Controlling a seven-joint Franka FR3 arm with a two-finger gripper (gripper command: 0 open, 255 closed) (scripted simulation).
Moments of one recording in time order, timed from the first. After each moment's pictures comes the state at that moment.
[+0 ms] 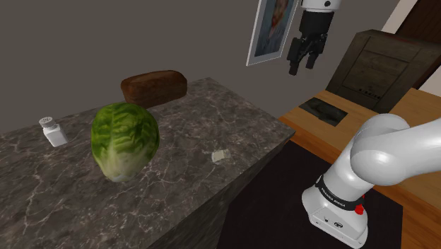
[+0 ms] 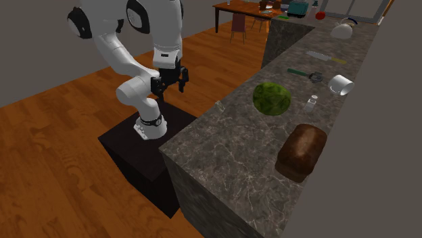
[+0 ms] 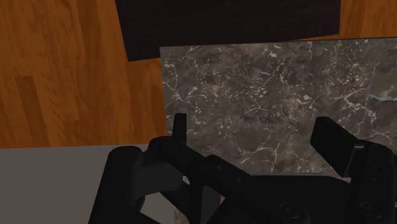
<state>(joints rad) -0.01 -0.79 -0.07 -2.36 -0.09 1.48 0.11</state>
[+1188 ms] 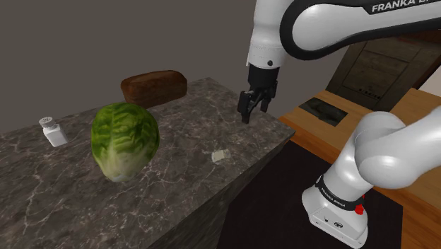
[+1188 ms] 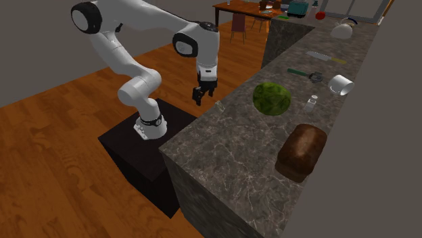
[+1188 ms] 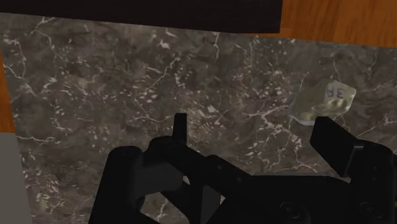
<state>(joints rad) 0.16 -0.65 0.19 -2.57 0.13 1.86 0.31</state>
